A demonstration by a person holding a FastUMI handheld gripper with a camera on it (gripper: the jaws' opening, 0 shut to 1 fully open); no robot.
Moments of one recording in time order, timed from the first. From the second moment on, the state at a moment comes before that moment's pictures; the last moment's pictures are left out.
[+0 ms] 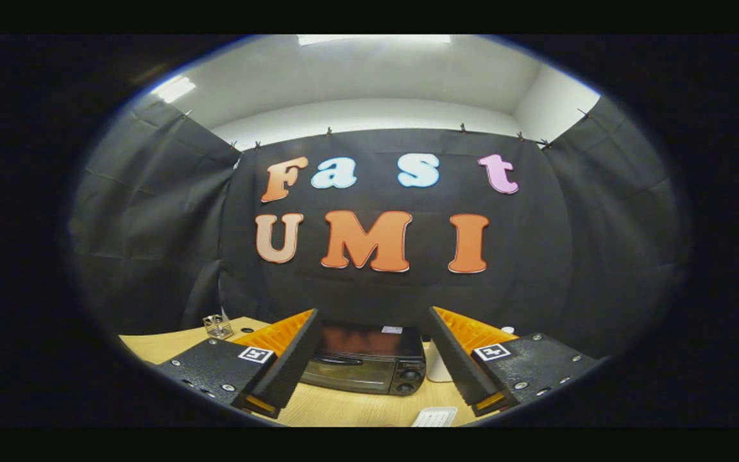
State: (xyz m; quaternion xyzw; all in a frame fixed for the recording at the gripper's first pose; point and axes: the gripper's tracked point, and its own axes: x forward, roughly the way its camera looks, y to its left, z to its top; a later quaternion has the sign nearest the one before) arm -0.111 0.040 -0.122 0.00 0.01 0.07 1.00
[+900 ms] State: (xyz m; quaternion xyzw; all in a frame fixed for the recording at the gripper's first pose) arm -0.111 0.035 -0.122 -0.03 0.00 0.06 1.00
